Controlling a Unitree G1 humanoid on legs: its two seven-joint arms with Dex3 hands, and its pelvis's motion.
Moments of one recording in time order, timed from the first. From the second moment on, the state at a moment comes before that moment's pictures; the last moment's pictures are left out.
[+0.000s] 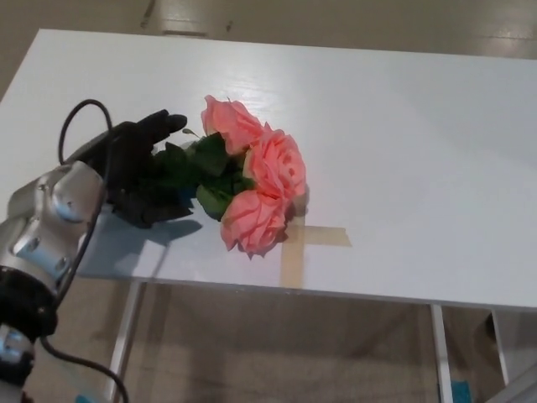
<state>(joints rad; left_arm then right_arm) -0.79 0.49 -0.35 0.80 0.32 -0.03 -0.20 -0.15 -0.24 -0.05 1.34 -0.19 -0.11 -0.06</state>
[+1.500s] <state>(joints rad) -0.94 0.36 -0.51 0.99 0.53 -0.03 -0.15 -0.15 -0.24 -0.03 1.34 -0.19 -0.11 -0.04</state>
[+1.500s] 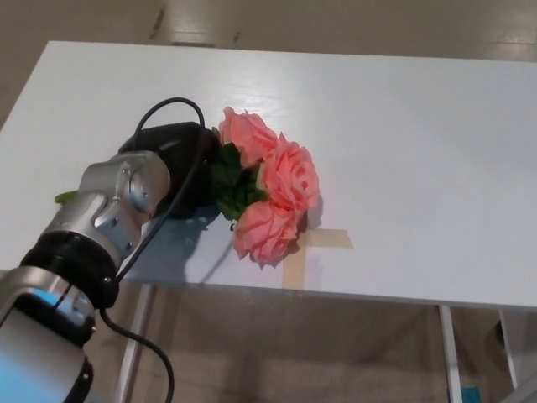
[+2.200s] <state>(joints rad) -0.79 0.33 -0.22 0.76 0.44 -0.09 -0.06 -0.17 -0.25 -0.03 1.34 -0.19 -0.11 -0.04</state>
